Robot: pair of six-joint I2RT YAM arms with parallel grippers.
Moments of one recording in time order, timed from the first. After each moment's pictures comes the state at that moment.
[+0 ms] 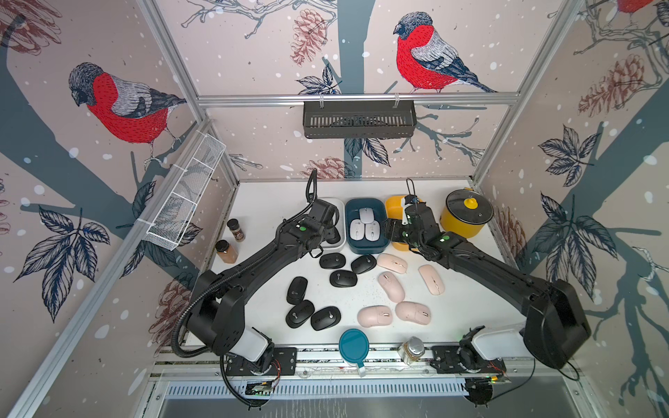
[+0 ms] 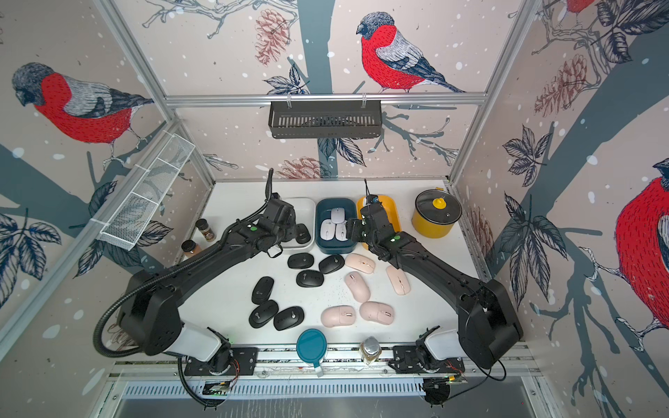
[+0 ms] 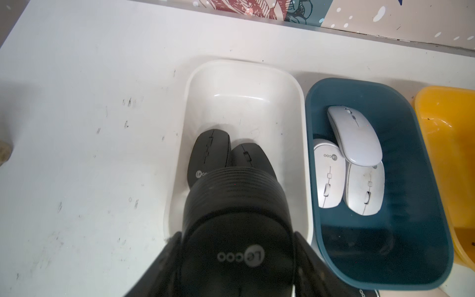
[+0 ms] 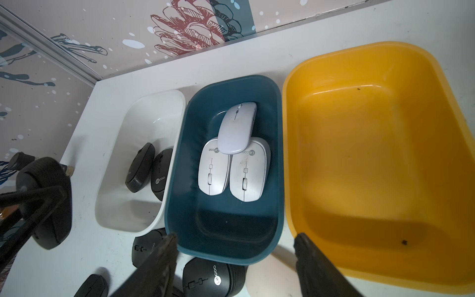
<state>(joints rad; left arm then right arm) -0.56 1.54 1.17 -0.48 -0.35 -0.54 0.58 1.39 0.98 -0.21 0.07 0.53</state>
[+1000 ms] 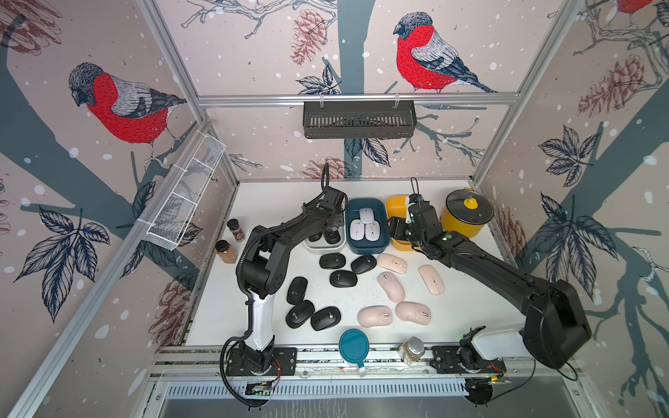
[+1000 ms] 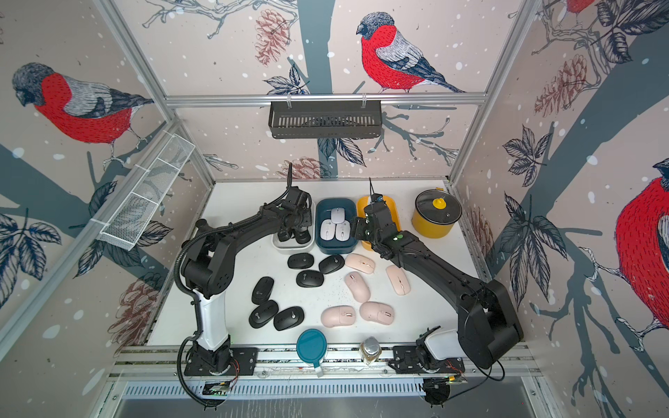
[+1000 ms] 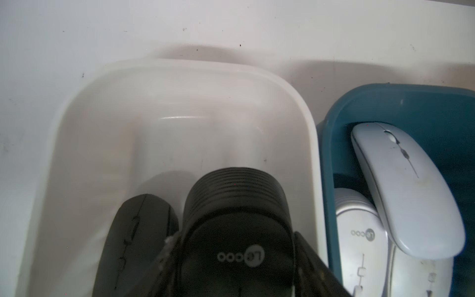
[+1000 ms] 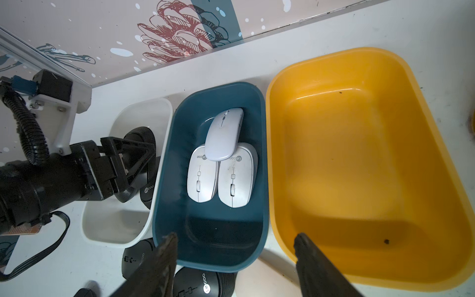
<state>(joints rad) -0.48 2.02 1.47 -0.39 -0.21 -0.47 0.54 1.39 0.97 -0.22 0.08 0.53</state>
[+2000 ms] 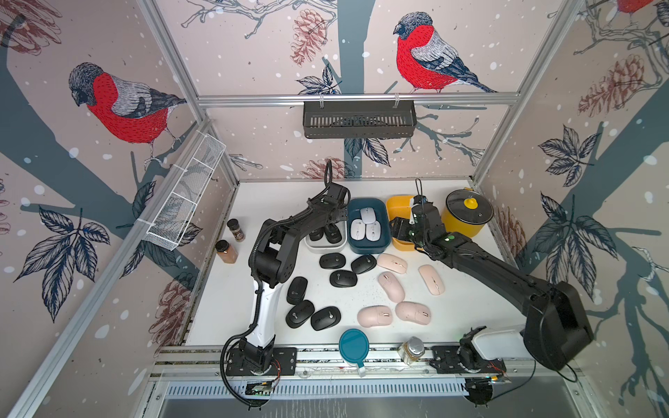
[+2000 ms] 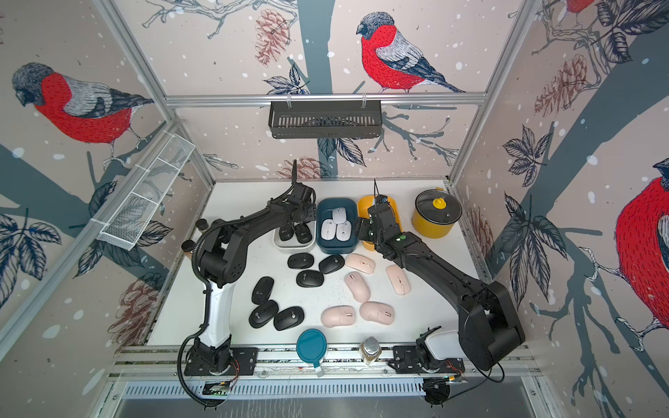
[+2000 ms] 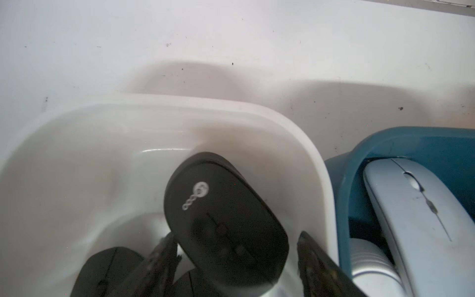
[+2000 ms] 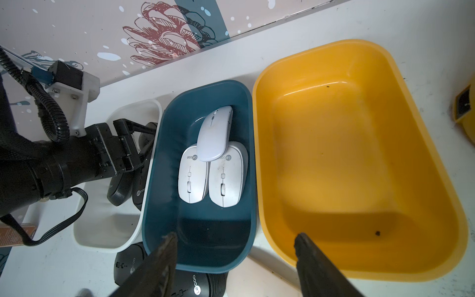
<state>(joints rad) -0.47 2.15 1.64 -0.41 -0.20 -0.47 0.51 1.38 0.95 -0.21 0.08 0.55</state>
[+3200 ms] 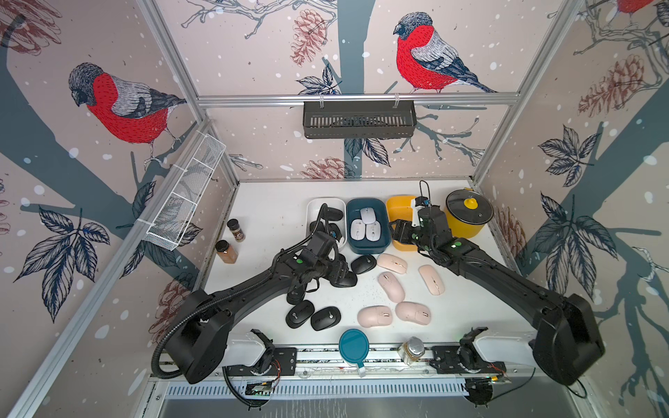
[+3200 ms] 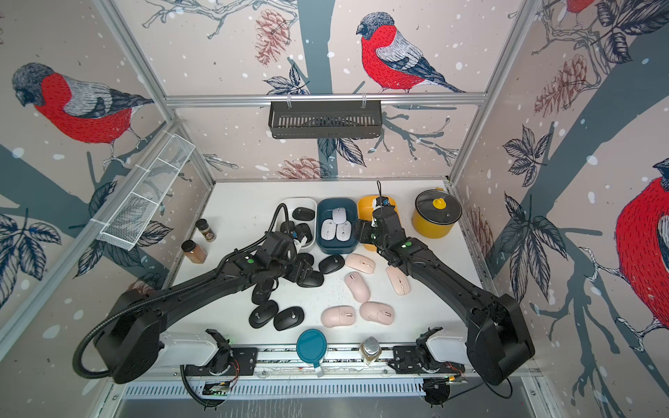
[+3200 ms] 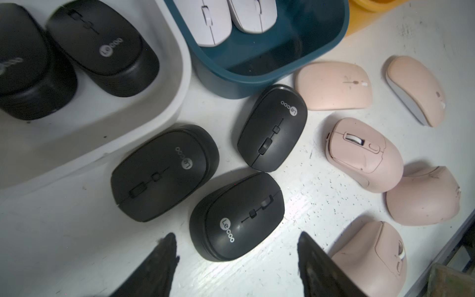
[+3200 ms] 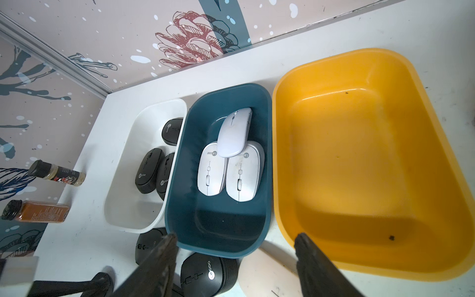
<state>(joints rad) -0.69 1.36 0.79 -0.37 0.13 -0.24 0.51 1.29 0.89 -0.17 0.01 0.52</state>
